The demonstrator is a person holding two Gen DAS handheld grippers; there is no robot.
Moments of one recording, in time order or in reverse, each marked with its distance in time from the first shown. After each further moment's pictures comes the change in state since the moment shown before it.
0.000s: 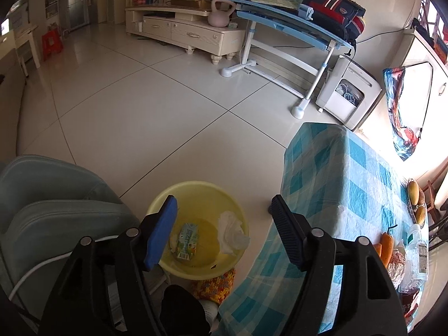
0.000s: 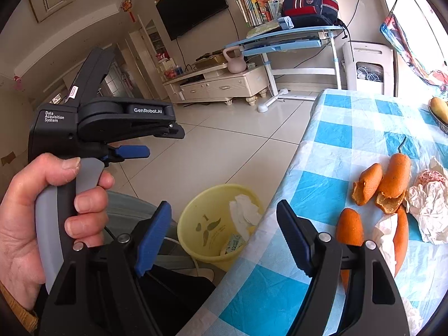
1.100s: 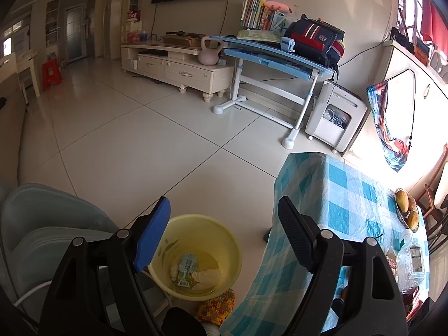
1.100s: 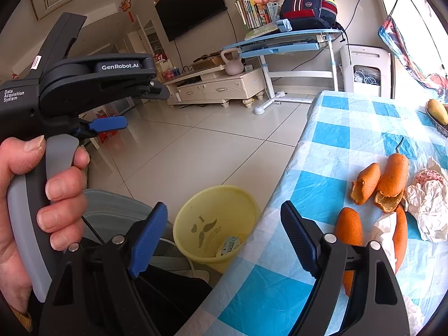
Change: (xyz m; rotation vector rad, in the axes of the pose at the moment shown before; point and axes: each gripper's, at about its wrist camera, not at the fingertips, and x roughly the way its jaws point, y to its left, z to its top) left arm -0.049 -0.013 0.001 0.055 -0.190 -0.019; right arm 0.003 0.004 -0.005 -0.017 -0.011 -0.026
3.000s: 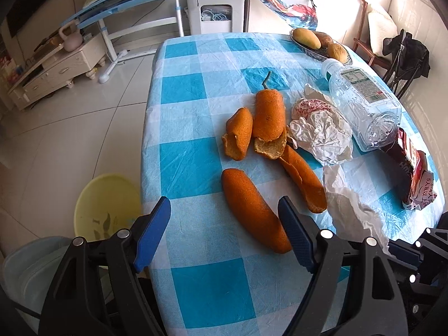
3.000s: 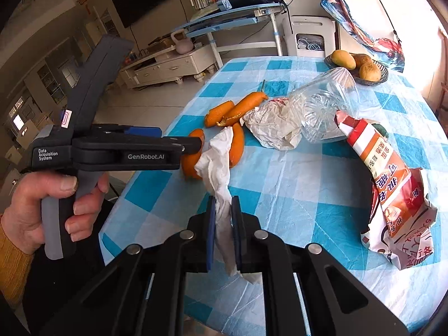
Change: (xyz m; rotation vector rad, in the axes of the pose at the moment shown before) left arm 0.018 -0.171 -0.129 0.601 0.358 -0.297; right arm -0.117 -0.101 -0.054 0.141 0.132 -0.164
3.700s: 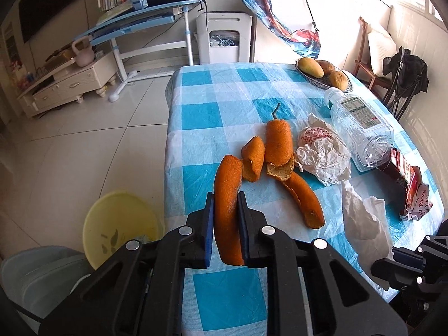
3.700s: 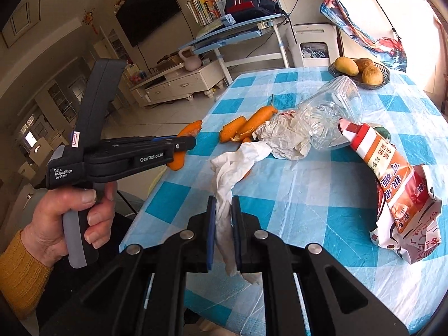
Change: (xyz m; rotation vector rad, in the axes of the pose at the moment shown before) left arm -0.031 0.020 -0.003 -0.041 -0.154 0.029; right arm -0.005 0.013 0.008 0.000 -0.069 0.058
